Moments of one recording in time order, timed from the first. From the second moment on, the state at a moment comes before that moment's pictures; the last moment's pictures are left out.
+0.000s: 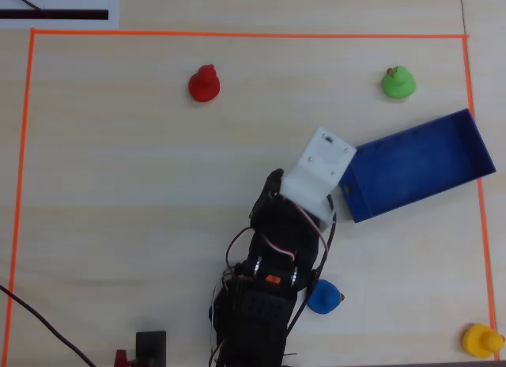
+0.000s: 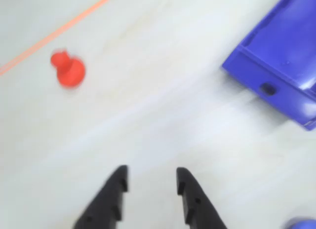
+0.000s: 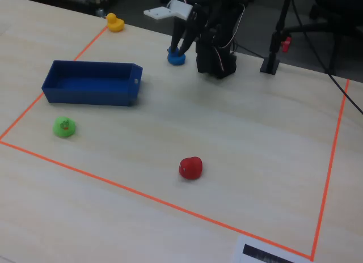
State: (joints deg) arm 21.9 160.3 121.6 78.8 -69.4
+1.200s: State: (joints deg) arm 101.2 109.8 121.5 3.9 -91.8
